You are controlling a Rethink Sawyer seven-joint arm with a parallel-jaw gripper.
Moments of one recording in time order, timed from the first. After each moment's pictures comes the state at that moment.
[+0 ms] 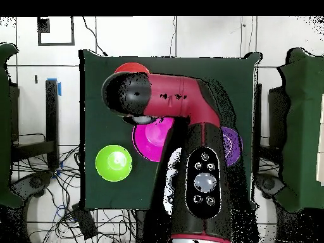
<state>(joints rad) -0.13 -0.76 0.00 1.37 -0.07 0.99 1.62</state>
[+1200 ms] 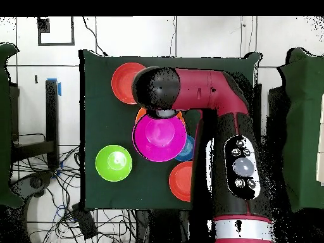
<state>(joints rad) -0.32 -0.75 0.21 1.37 -0.23 1.00 1.57</state>
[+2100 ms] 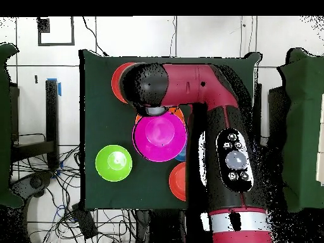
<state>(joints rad) -0.34 -0.76 0.30 1.36 -0.25 1.04 1.57</state>
